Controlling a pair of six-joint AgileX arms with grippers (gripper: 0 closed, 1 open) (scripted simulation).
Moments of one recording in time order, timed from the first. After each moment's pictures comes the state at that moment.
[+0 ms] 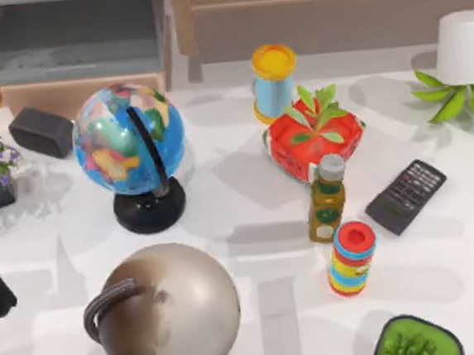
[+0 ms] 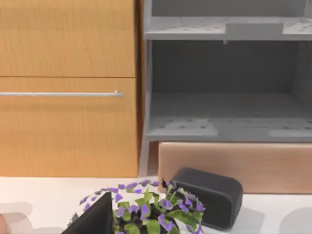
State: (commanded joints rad) left arm 0.00 0.00 0.00 0.00 0.00 0.00; right arm -0.56 0.97 0.69 -1.20 -0.11 -0.61
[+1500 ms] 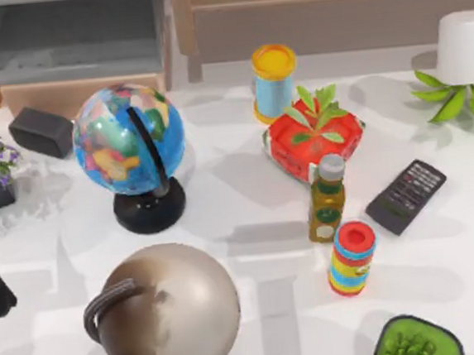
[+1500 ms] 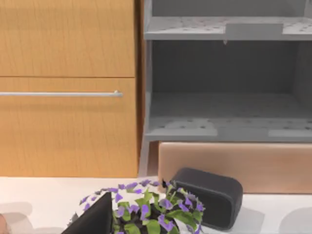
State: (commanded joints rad) left arm 0.00 0.00 0.00 0.00 0.00 0.00; right arm -0.58 1.05 0.55 -1.06 0.01 -0.57
